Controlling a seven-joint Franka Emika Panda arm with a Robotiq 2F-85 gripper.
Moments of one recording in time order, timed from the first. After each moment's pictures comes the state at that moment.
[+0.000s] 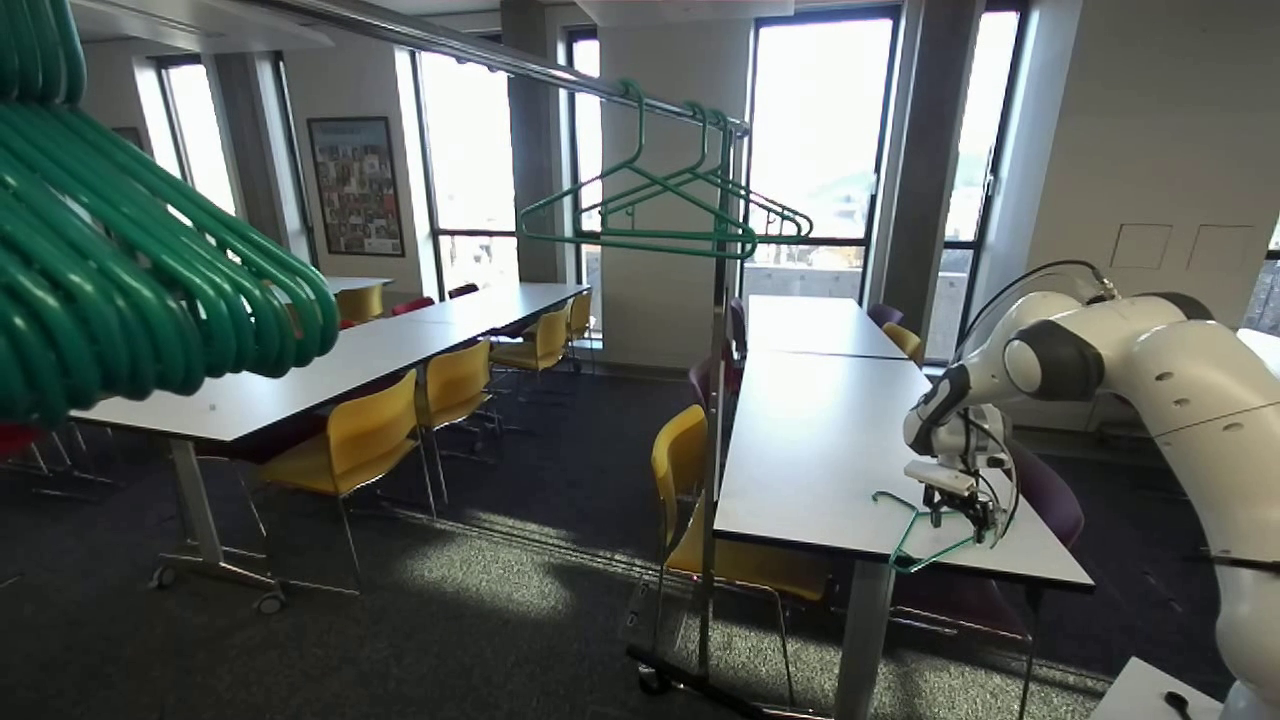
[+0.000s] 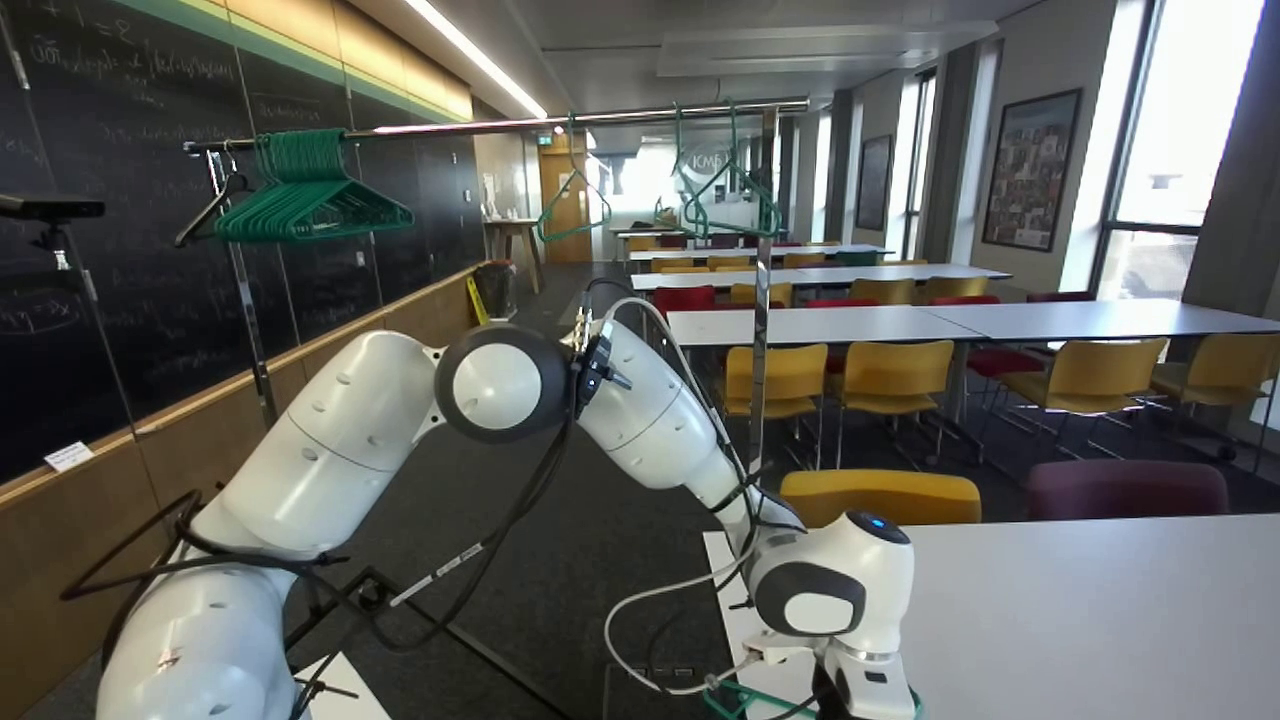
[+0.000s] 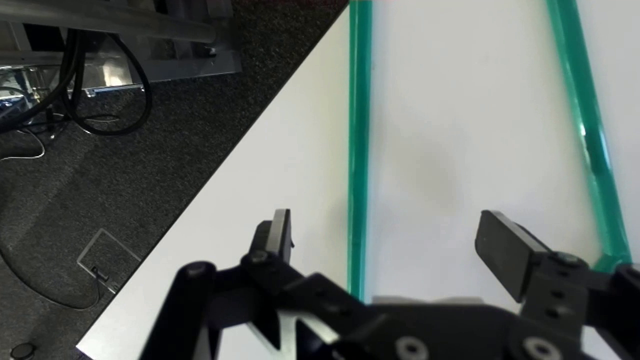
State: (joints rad) arm -0.29 0.75 -0.39 -1.79 0.26 2.35 0.87
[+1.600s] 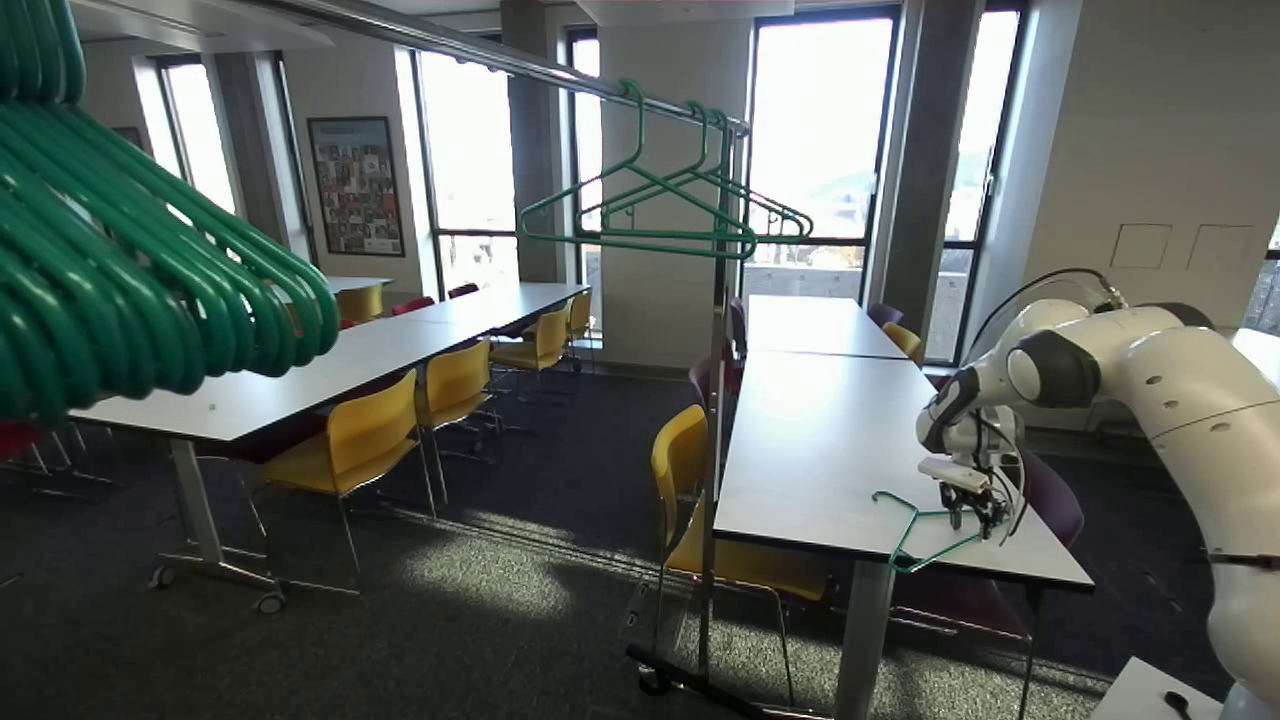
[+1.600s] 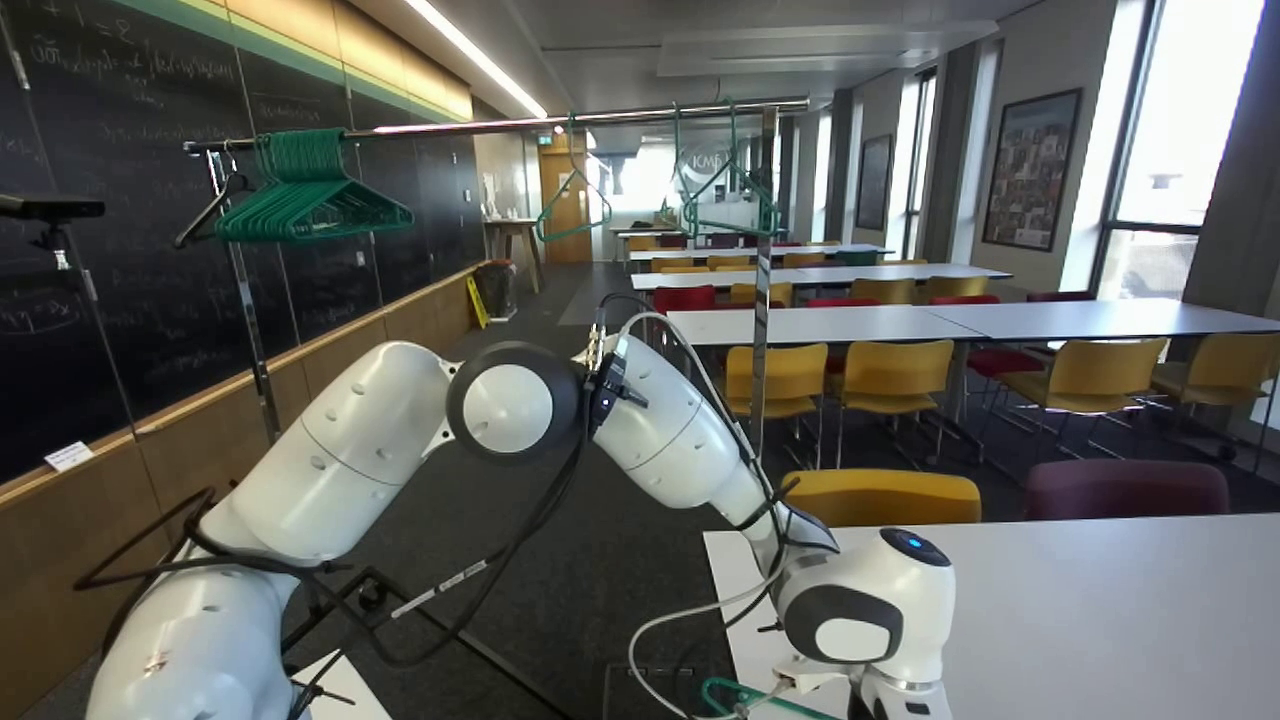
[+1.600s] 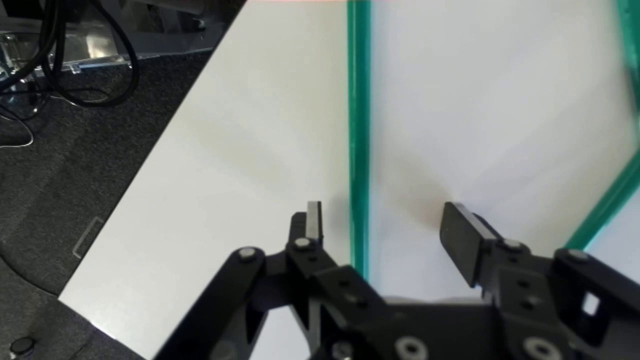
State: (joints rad) arm -0.36 0.80 -0.39 -1.70 0.26 2.35 0.85
